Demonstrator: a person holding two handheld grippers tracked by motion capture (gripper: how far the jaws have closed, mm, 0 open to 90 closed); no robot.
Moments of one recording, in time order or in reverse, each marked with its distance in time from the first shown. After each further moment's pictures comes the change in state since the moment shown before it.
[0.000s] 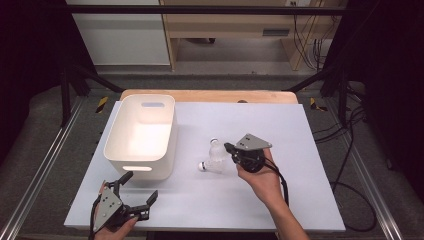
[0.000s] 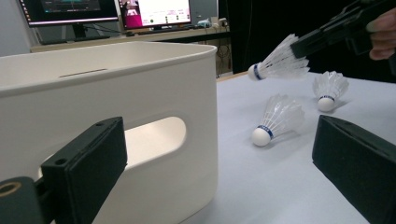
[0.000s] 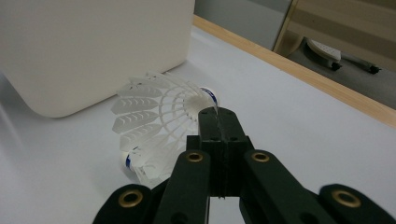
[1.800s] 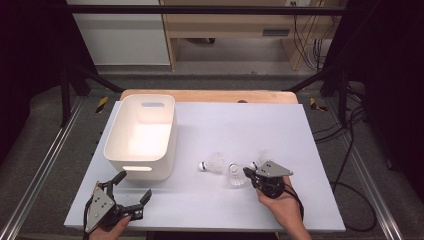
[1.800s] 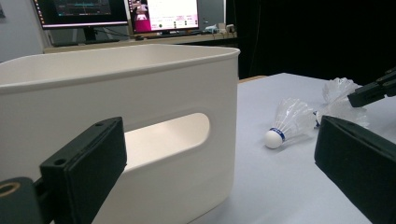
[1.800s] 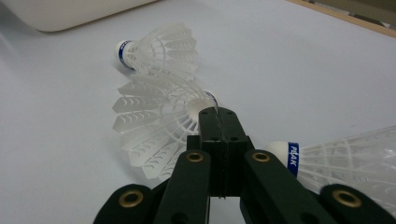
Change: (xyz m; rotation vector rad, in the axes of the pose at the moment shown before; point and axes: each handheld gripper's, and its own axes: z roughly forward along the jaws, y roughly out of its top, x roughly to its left) left arm 0.010 -0.005 -0.007 -0.031 0.029 -0.034; right arm -0.007 -0.090 -0.033 0.063 0.006 0.052
